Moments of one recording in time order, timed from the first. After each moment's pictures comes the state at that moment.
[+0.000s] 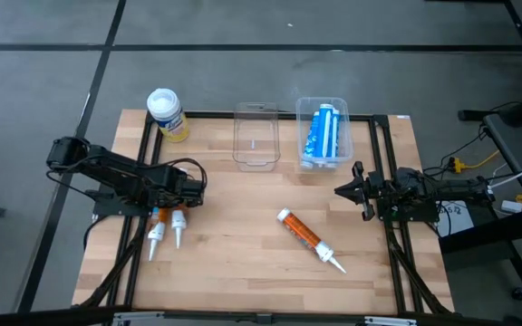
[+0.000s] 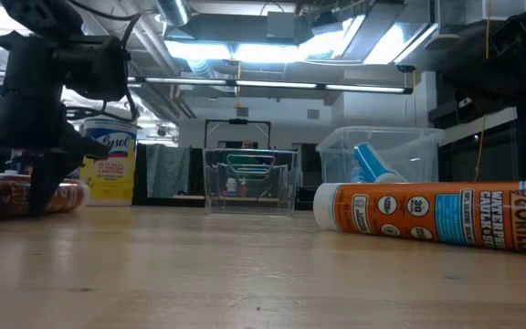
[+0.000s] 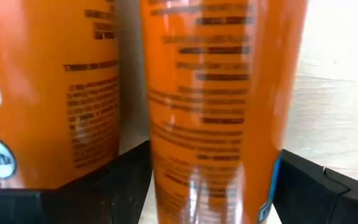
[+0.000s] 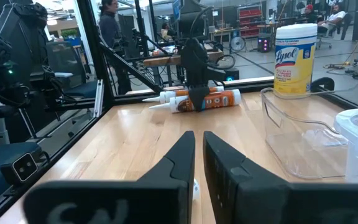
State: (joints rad) left arm -0.04 1.26 0.51 -0.83 0.03 -1.72; right arm 0.04 0.00 0.01 0.02 -0.02 0.12
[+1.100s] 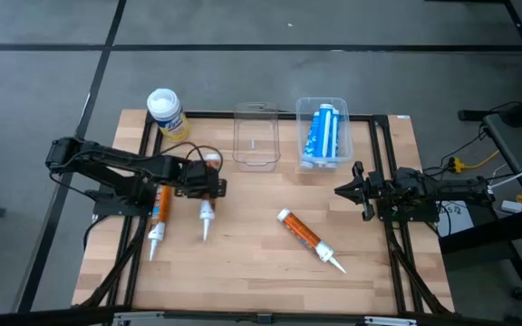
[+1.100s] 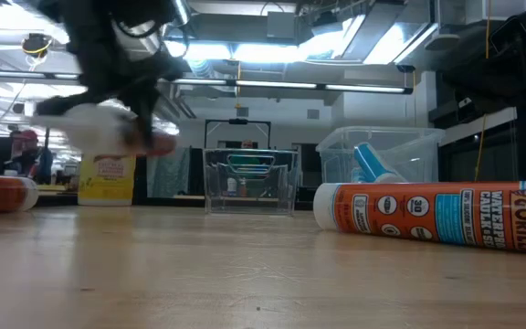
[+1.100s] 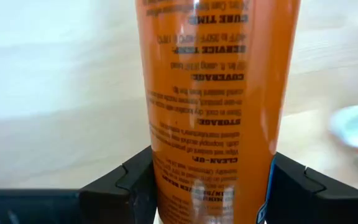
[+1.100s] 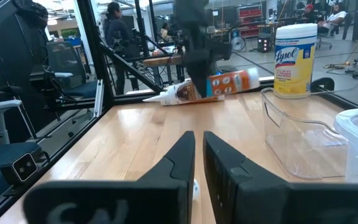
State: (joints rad) left arm -0.01 1.24 0.78 -0.66 -0.10 -1.51; right arm 0.04 0.00 0.01 0.02 -0.02 0.12
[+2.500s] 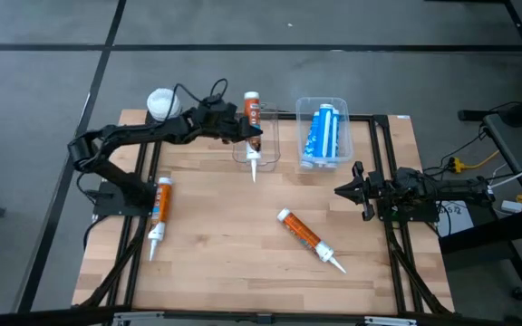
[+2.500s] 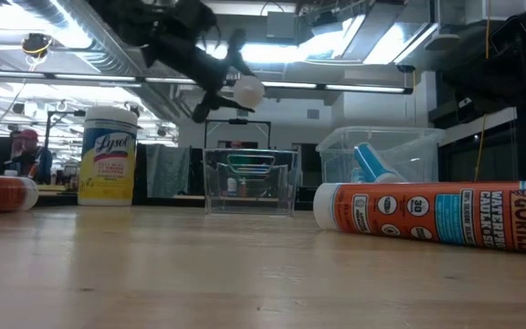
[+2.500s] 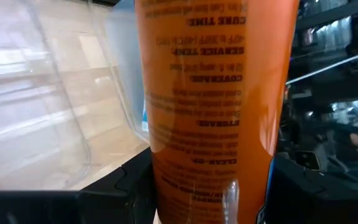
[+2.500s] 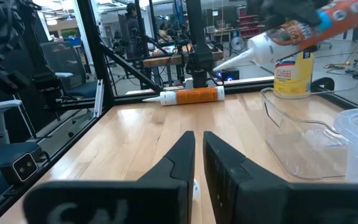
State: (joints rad) left arm 0.52 1.48 0.98 0.09 0.29 -1.10; right arm 0.04 0.00 0.01 0.02 -0.02 0.12
